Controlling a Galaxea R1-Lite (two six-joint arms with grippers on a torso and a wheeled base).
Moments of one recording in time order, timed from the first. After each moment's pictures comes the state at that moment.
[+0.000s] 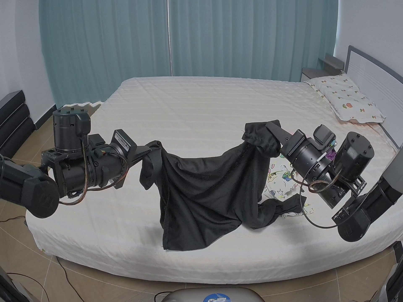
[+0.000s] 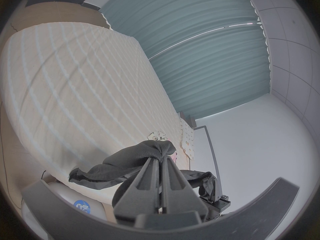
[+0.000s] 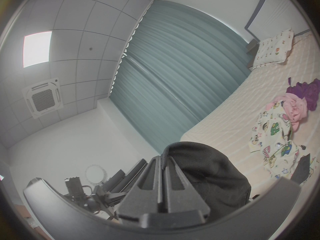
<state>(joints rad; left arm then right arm) -0.36 1.71 -0.81 -0.60 -0.17 -1.12 0.50 1.94 -0.62 -1.55 0.00 0.74</state>
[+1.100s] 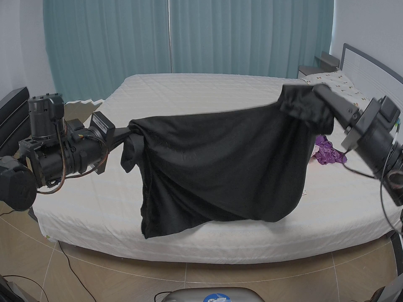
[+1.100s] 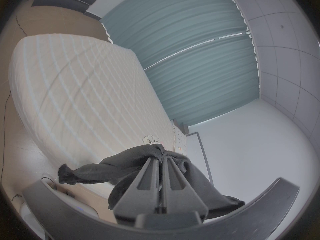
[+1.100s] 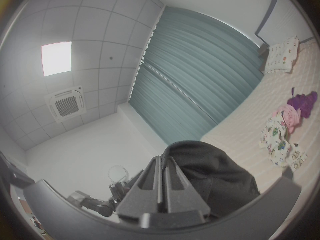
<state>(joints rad) -0.29 1.57 -0.84 -0.54 -0.17 -1.12 0.58 1.39 -0.60 -1.21 0.05 0.74</state>
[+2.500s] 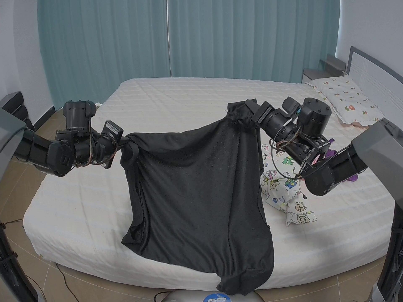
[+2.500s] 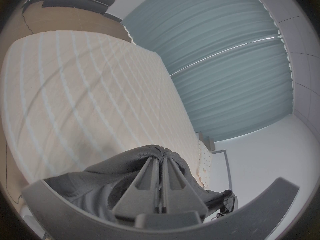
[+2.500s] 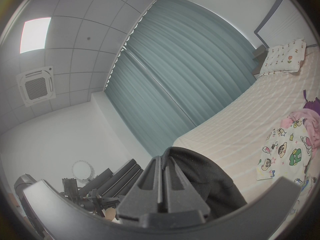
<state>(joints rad) -0.13 2.00 -1.16 -0.41 -0.17 -1.11 0.44 2.20 -1.22 -1.19 0.04 0.65</state>
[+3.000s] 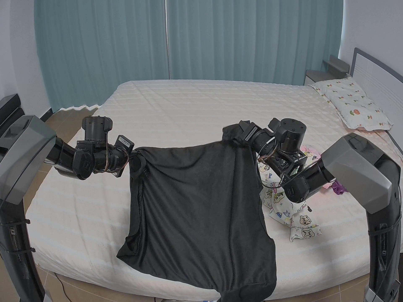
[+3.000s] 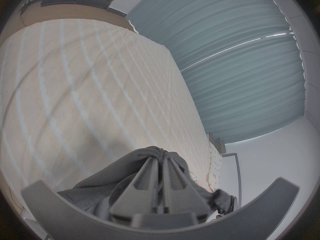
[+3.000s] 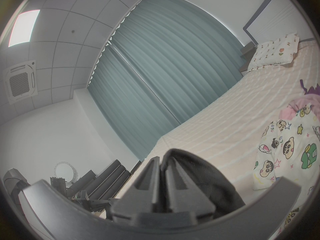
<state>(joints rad) -0.12 2.21 -1.30 -0.41 -0.17 -1.11 0.43 2.42 -1.38 -1.16 -0.05 0.64</state>
